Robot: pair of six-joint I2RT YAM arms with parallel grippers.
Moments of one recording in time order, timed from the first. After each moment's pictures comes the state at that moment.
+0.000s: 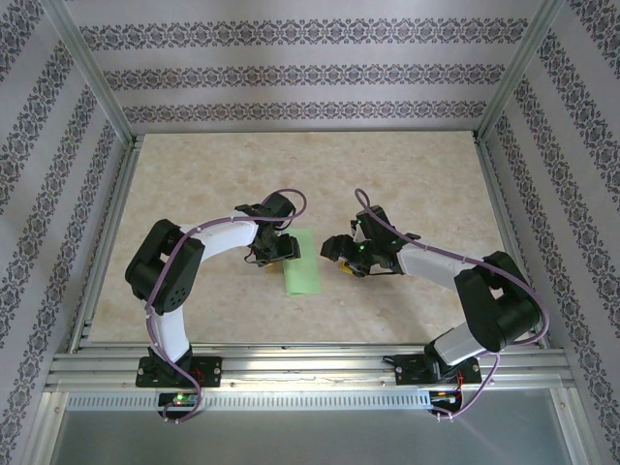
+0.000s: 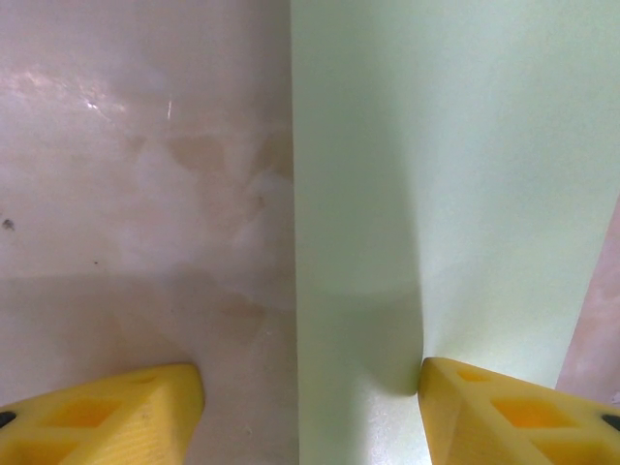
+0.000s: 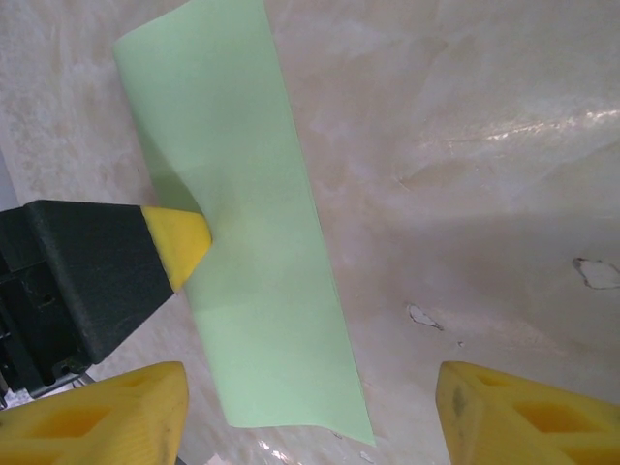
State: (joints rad) left arm -0.55 1.86 1.16 -0.62 0.16 -0.75; right arm 0.50 1.52 0.72 -0.15 -0.48 0.93
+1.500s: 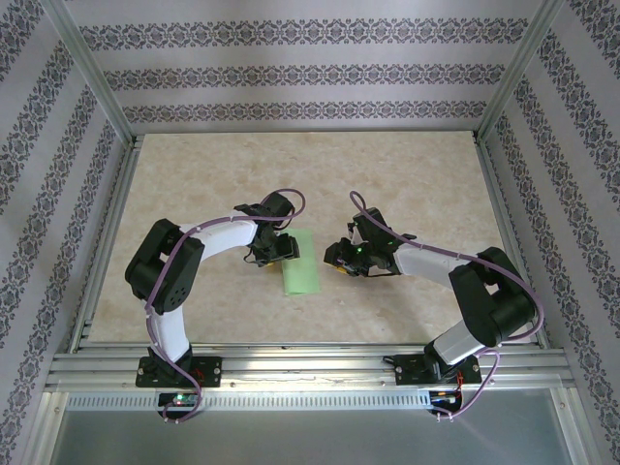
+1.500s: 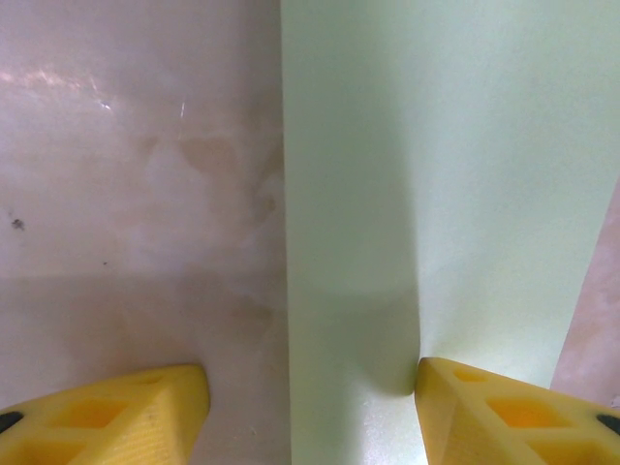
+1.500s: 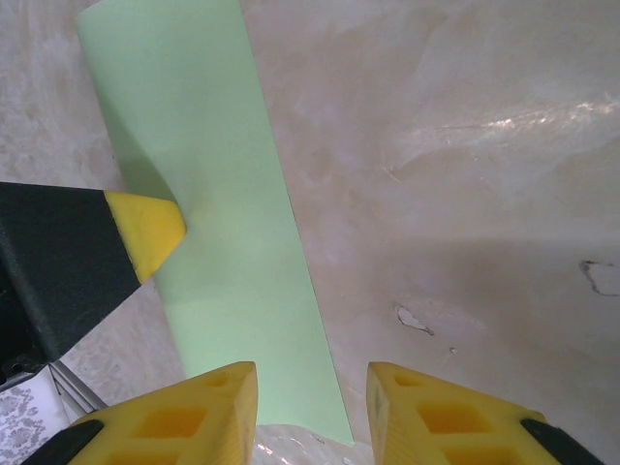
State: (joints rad) left arm -0.55 1.87 1.16 -0.62 0.17 -0.76; right arm 0.52 1.55 0.72 -0.15 -0.48 0.91
